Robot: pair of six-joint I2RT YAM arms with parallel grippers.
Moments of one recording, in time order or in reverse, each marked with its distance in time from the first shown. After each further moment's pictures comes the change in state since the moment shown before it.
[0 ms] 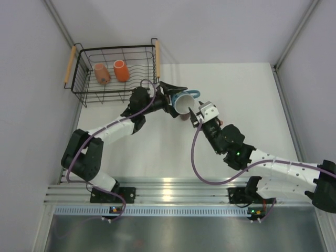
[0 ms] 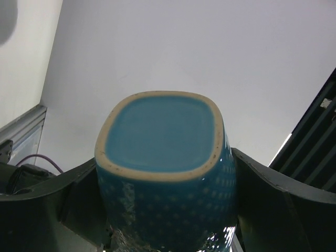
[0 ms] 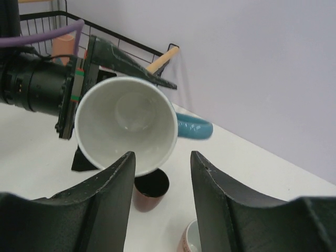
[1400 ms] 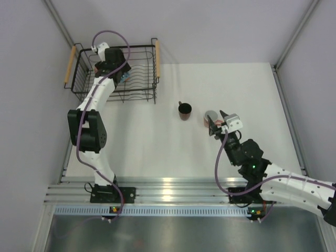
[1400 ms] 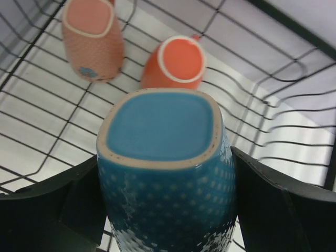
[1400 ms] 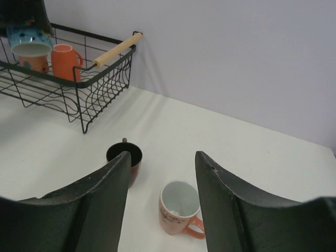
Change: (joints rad) left arm 0.413 0.330 0.786 -0.904 -0.976 1.447; right arm -0.040 -0.292 -0.274 0.029 0.096 0.048
